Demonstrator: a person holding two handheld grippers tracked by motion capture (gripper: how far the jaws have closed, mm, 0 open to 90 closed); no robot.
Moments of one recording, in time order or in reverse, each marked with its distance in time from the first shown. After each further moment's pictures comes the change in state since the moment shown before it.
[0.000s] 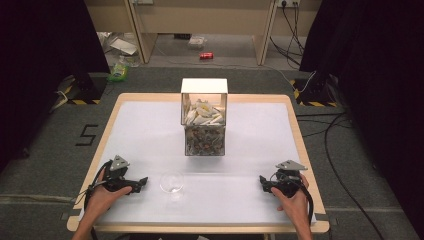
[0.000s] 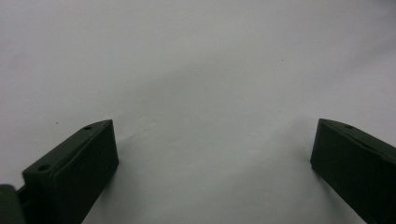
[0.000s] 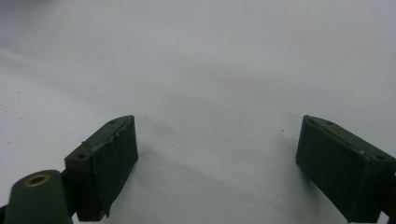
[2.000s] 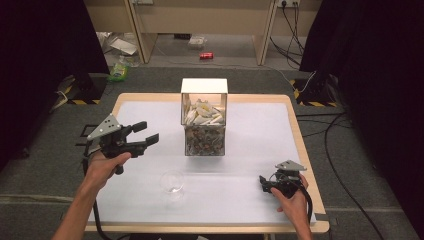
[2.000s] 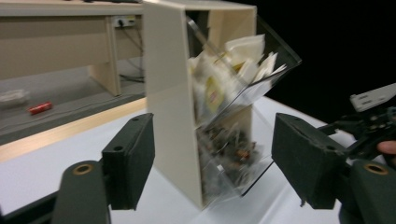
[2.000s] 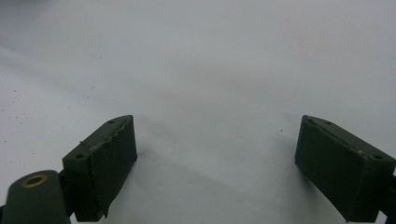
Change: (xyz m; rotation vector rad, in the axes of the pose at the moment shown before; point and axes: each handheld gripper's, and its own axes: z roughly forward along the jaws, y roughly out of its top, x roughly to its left) left arm -0.032 0.138 -0.076 -0.506 -0.323 0.069; right arm 0.001 0.000 0.000 0.000 -0.012 -0.009
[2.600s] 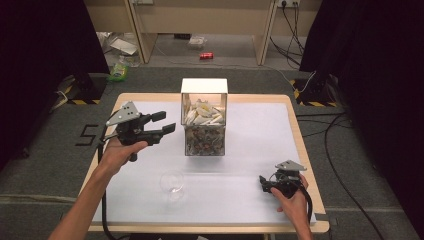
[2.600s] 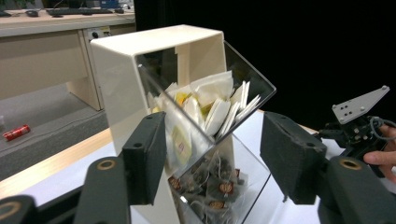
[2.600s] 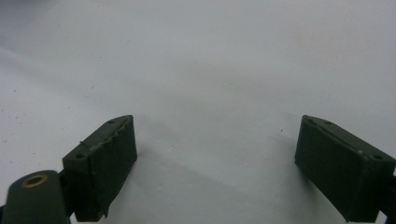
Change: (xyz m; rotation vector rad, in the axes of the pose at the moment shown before) left arm -0.015 0.033 0.038 0.009 -0.061 0.077; right arm 0.000 0.000 0.000 0.000 -0.001 -0.002
